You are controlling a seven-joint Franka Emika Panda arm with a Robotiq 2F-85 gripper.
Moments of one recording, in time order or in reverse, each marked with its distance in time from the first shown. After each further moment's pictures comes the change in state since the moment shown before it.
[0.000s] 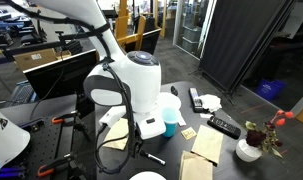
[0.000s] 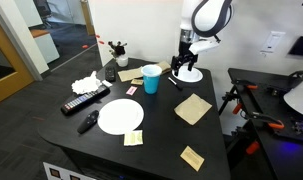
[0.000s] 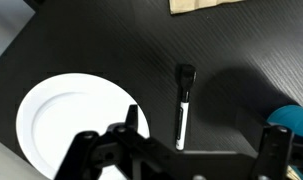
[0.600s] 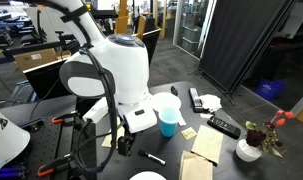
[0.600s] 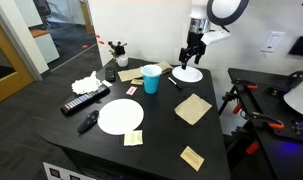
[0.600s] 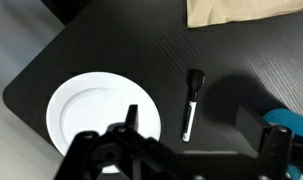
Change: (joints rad) arm -0.030 -0.170 -0.009 -0.124 -0.107 -0.019 0.000
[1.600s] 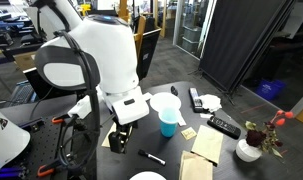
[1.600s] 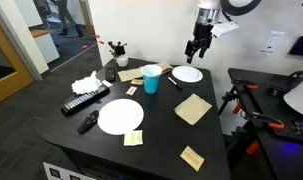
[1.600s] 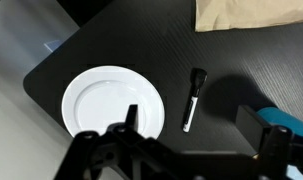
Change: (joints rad) arm -0.040 -0.143 0.010 -0.087 -0.099 -0.017 0.001
